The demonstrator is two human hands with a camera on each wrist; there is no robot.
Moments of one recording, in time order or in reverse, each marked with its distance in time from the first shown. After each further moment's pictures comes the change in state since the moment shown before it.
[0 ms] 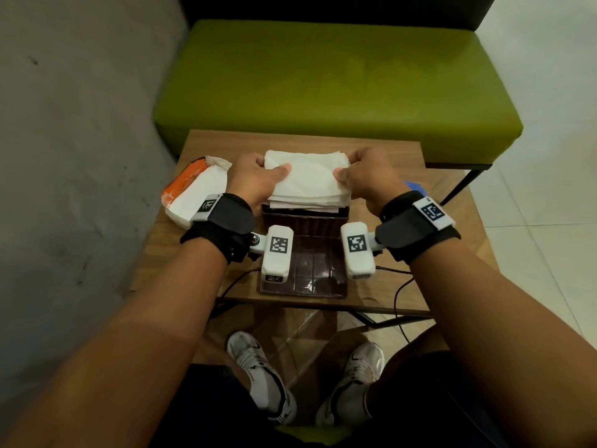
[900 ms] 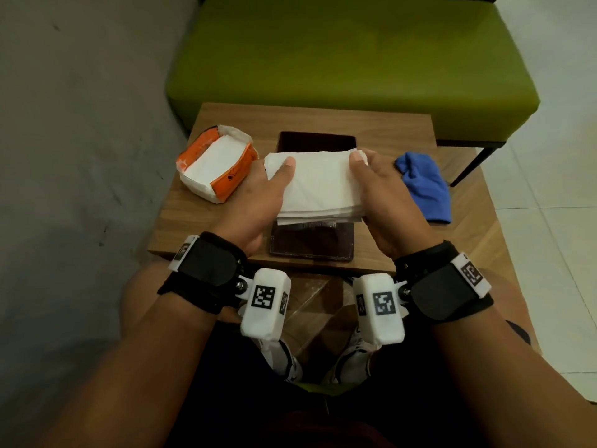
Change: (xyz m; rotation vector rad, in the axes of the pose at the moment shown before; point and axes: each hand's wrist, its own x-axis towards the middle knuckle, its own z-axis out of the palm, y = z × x) left_hand -0.130 0.000 -0.028 -0.181 -0.186 -0.102; right_hand -0.105 0.048 0.004 0.508 -0.164 -0.054
